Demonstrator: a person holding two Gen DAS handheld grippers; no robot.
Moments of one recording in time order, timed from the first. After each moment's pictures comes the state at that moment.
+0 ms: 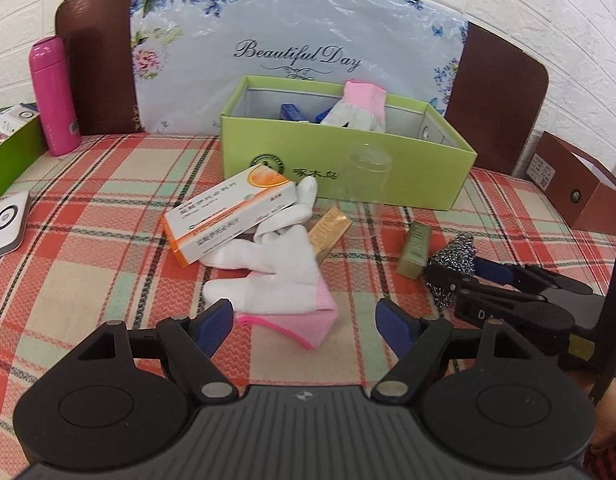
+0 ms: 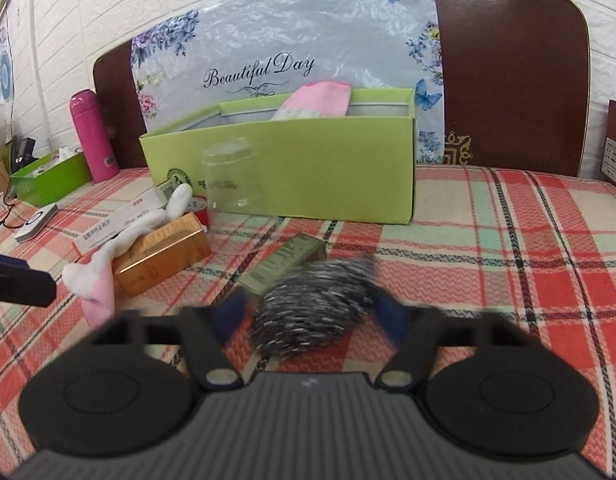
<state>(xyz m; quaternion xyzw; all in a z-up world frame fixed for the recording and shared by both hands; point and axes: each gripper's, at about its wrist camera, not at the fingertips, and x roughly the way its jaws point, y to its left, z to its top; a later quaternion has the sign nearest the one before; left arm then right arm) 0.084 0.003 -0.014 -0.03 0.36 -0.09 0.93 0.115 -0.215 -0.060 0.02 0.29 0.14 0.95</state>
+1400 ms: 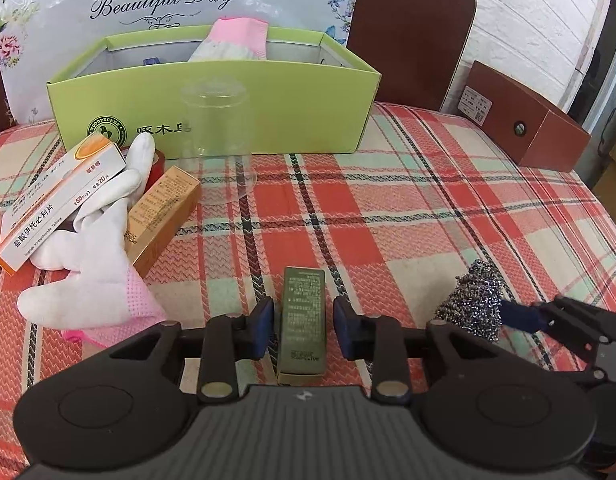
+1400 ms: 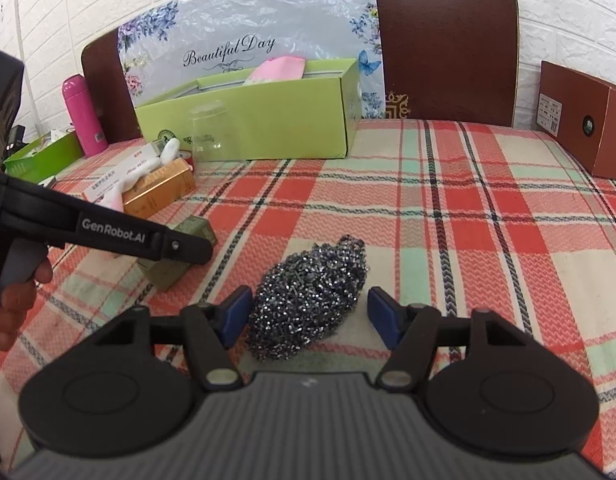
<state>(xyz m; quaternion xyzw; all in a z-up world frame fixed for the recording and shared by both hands) 0.119 -0.070 -0.056 -0.01 0.40 -0.20 0.89 0.044 -0.247 -0.061 0.03 0.33 0.10 0.94</state>
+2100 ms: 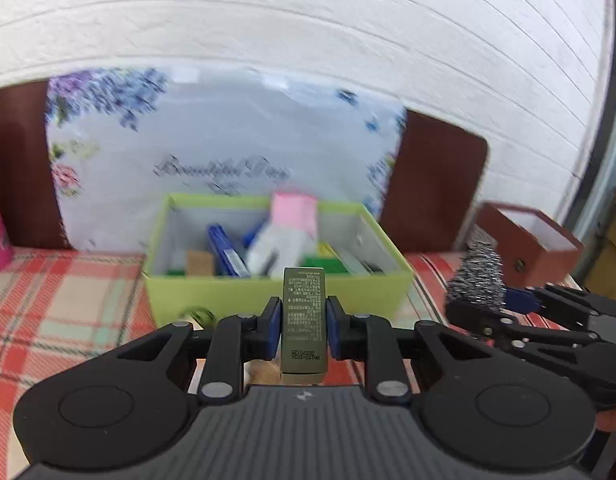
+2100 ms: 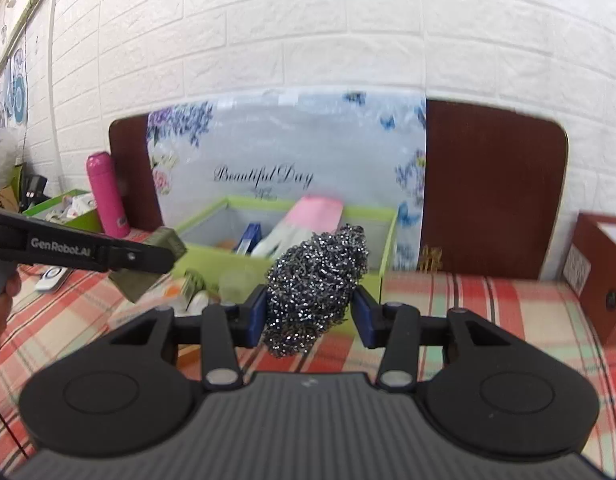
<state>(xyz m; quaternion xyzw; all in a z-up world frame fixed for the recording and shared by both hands) 0.150 -0.001 0.059 -0.04 0.26 -0.17 0.95 0.117 -0.224 0.053 -0.01 0.20 0.14 0.97</state>
